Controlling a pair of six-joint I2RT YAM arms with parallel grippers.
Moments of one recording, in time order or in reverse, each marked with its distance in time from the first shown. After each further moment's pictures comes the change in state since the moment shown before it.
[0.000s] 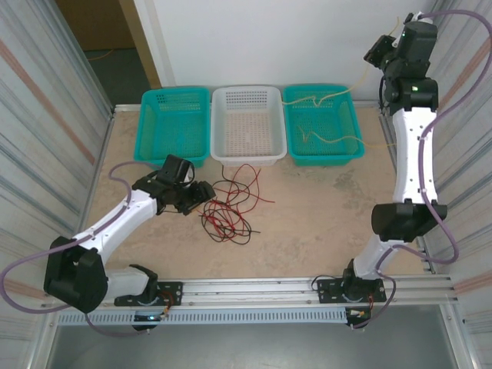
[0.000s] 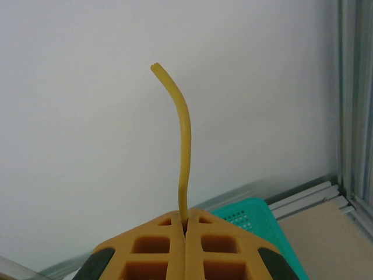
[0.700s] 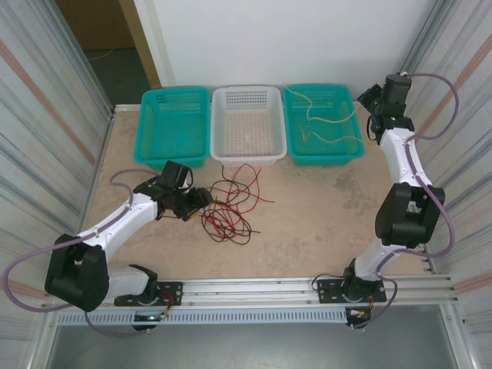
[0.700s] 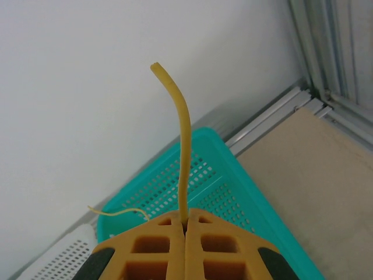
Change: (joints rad) left arm 0.020 0.003 -0.086 0.053 0.032 -0.001; right arm -0.092 -0.074 -0.663 0.430 -0.011 0.201
